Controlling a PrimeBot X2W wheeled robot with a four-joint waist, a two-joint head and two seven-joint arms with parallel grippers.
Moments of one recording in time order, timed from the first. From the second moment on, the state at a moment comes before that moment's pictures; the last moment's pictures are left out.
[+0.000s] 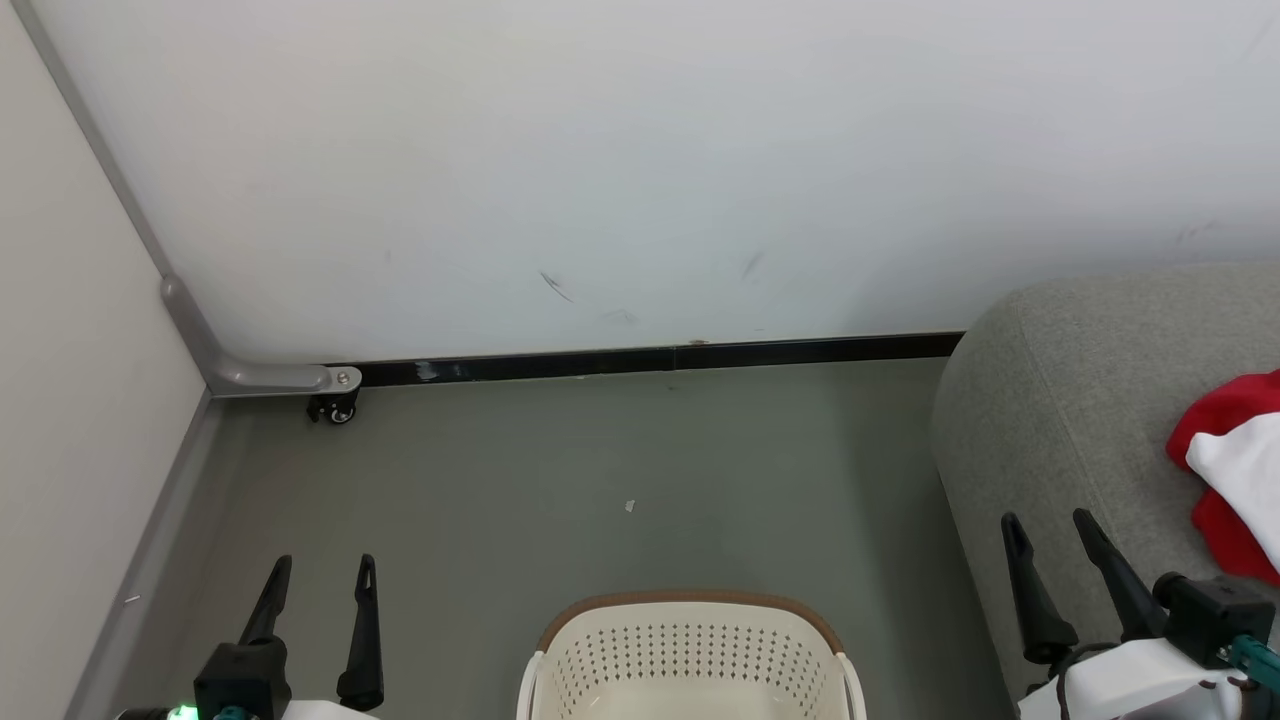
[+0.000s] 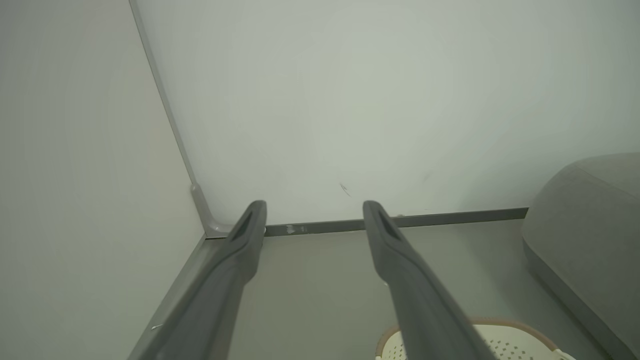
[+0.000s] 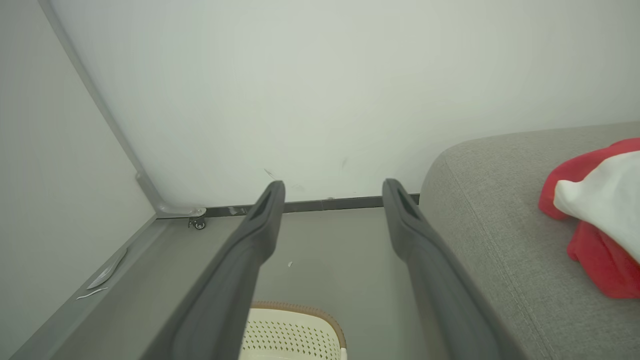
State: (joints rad) left arm -0.01 0.22 -0.32 0.14 -0.40 0.29 -0.25; right arm 0.04 -0.04 -0.08 0.14 0.13 0.13 -0.24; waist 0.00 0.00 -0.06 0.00
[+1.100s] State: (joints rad) left arm -0.05 0.22 -0.32 0.17 -0.39 0.27 -0.25; right arm 0.10 -0.04 -0.05 0.05 0.14 0.13 -0.23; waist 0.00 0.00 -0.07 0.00
